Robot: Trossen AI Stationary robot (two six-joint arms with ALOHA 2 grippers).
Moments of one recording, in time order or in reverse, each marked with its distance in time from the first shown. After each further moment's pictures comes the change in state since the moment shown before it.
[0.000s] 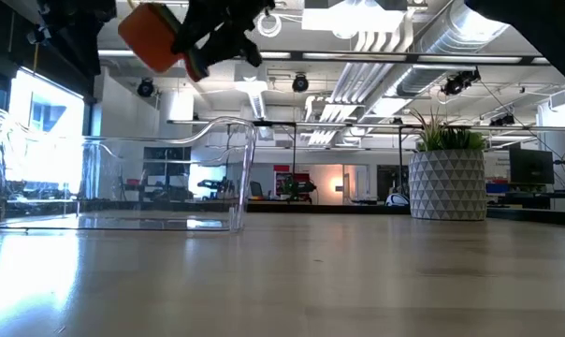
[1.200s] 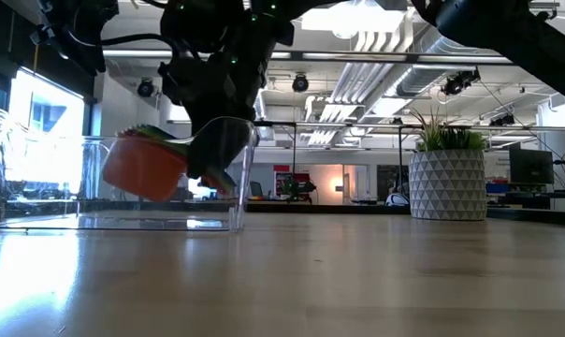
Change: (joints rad) left arm -0.003 -0.013 0.000 0.043 0.031 -0.009; right arm 0.054 0.245 0.000 -0.202 -0.100 -0.171
